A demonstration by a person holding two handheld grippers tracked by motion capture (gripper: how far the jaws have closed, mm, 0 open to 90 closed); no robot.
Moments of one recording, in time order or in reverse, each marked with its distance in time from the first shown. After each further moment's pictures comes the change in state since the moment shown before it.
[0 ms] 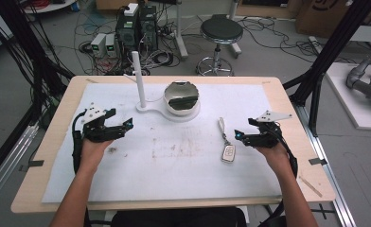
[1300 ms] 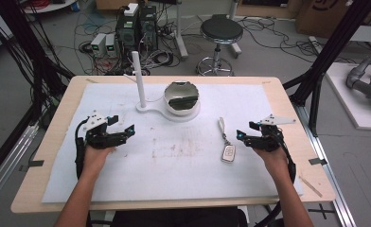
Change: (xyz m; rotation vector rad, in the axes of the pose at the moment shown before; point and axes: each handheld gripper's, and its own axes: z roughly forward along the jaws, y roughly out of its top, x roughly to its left) left arm -0.006 -0.019 0.005 0.013 -0.042 -0.023; right arm 0.004 -0.013 -0.004 -0.036 -0.030 0.112
